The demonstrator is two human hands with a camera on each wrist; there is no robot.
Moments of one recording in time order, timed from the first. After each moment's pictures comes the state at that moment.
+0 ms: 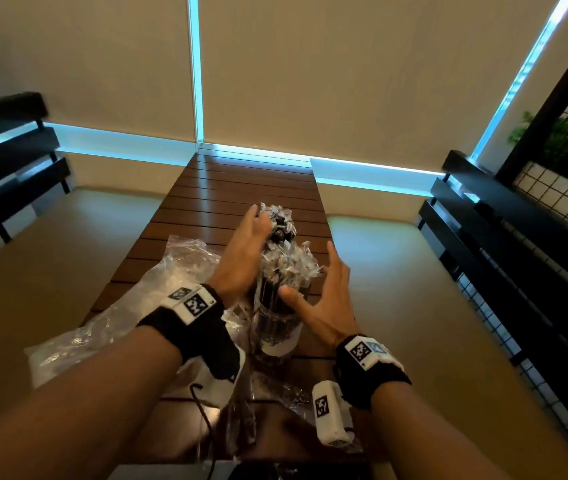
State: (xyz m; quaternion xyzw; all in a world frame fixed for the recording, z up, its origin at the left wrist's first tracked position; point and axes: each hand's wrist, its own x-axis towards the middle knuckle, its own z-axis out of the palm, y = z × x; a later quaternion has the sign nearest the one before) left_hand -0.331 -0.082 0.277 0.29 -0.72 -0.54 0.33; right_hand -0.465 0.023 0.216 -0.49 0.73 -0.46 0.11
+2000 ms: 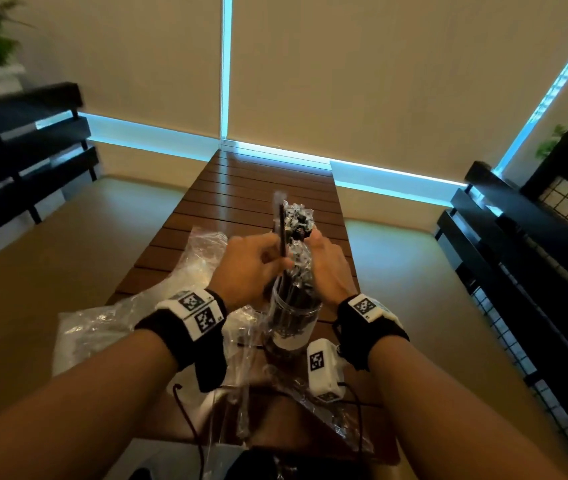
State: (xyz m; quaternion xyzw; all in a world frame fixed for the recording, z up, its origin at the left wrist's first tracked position) left_hand -0.295 -0.080 0.265 0.29 -0.82 -0.33 0.36; right_hand -0.460 -0.029 0.244 -0.50 0.73 -0.45 0.15
